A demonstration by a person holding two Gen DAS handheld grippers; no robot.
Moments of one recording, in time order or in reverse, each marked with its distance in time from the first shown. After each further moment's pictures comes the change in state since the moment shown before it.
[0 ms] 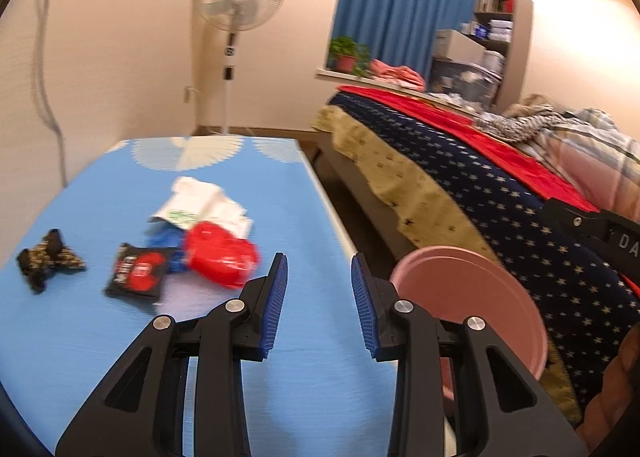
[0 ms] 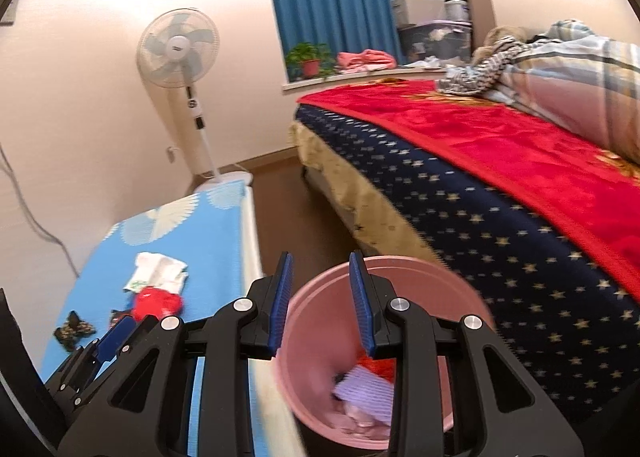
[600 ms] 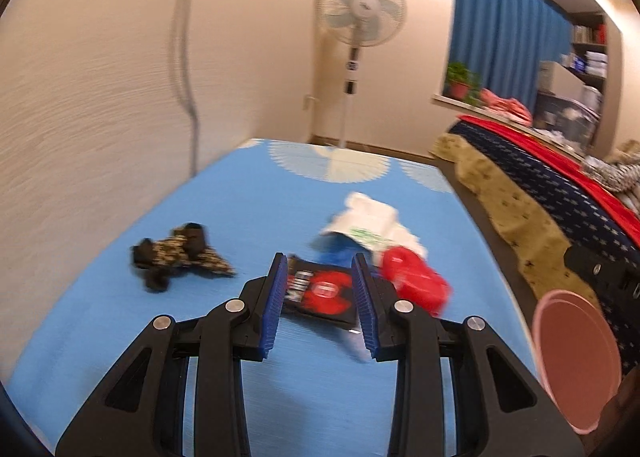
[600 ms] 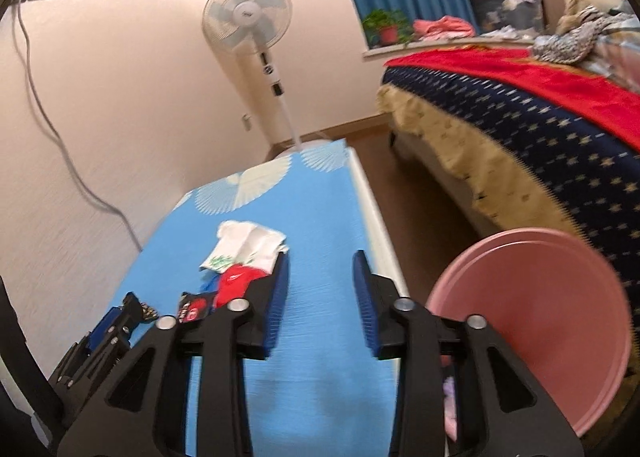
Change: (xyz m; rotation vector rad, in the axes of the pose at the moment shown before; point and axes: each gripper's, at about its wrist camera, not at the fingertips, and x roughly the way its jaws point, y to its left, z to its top) left arm -0.012 0.108 0.002 -0.157 -0.069 0.366; right arm 0.068 0.091 -0.029 -0.024 0.114 0.286
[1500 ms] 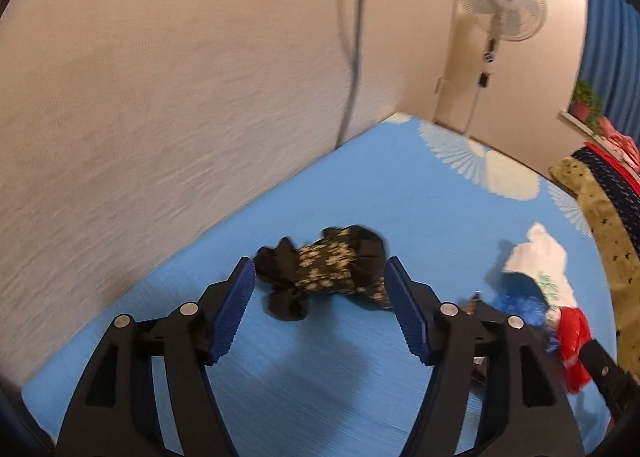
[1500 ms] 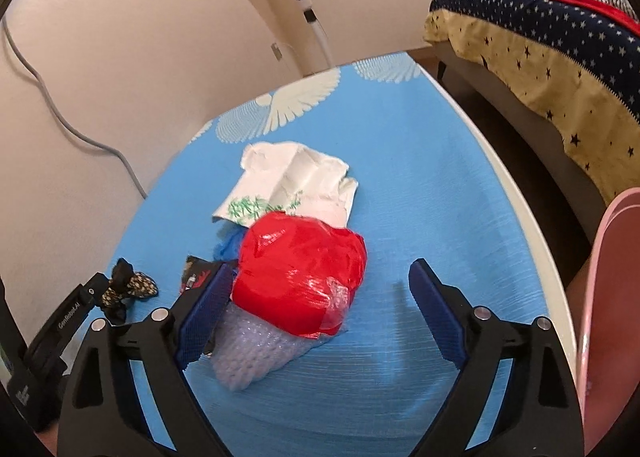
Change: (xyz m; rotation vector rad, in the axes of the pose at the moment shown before) left arm 0.064 0.099 0.015 -0.245 0.133 0.354; right arm 0.116 0.046 -0.027 -0.012 0.246 0.106
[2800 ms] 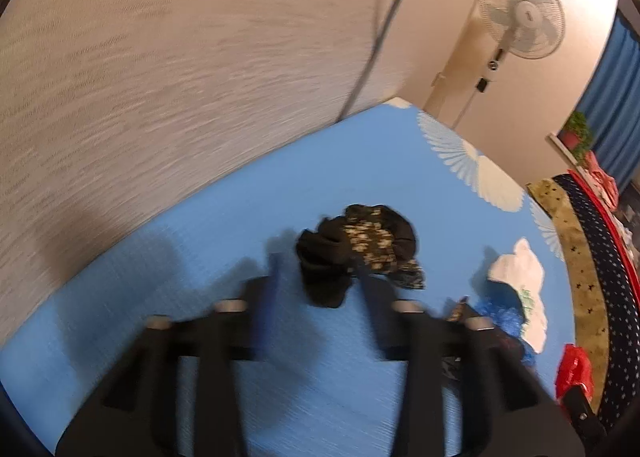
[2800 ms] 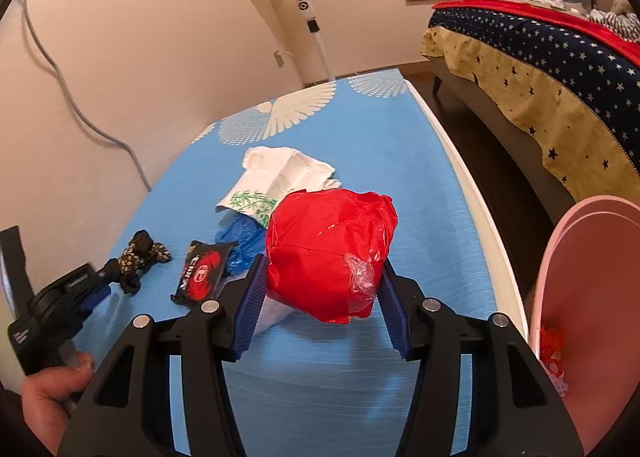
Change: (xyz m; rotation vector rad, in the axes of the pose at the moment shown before) left arm 0.020 0.024 -0.004 -0.152 0.120 -0.133; right arm -0.038 -0.004 -0.008 -0.056 -0.041 -0.018
